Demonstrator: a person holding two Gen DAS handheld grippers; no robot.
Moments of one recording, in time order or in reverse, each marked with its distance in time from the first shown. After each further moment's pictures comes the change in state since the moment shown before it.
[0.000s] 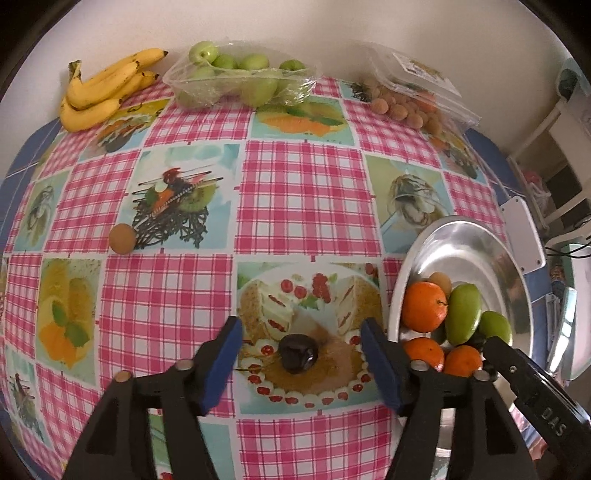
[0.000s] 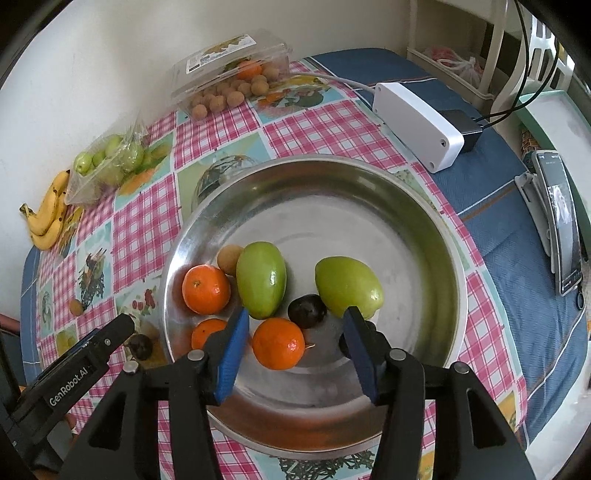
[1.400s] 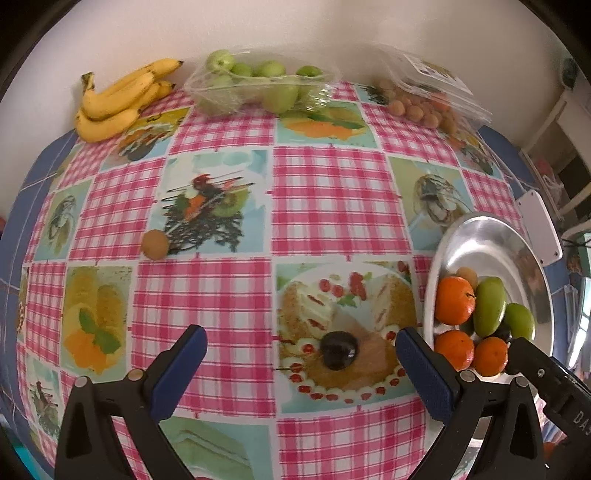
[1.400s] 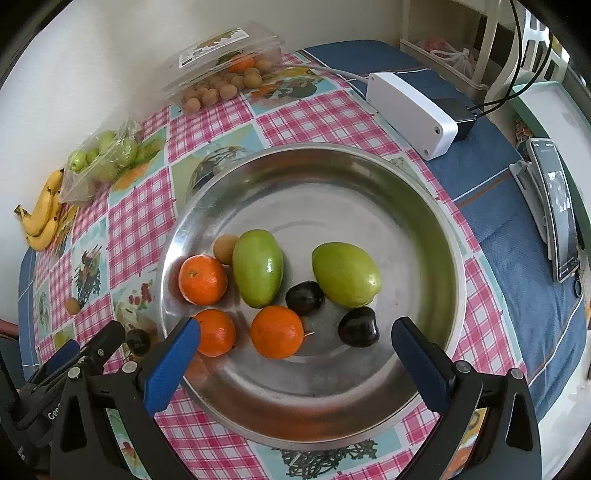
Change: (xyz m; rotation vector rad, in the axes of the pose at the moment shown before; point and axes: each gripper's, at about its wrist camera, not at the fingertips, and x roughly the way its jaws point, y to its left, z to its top) left arm -0.009 0.022 -0.003 0.021 -0.031 0.074; right arm -0.002 0.001 -0.004 0.018 0.024 -0.015
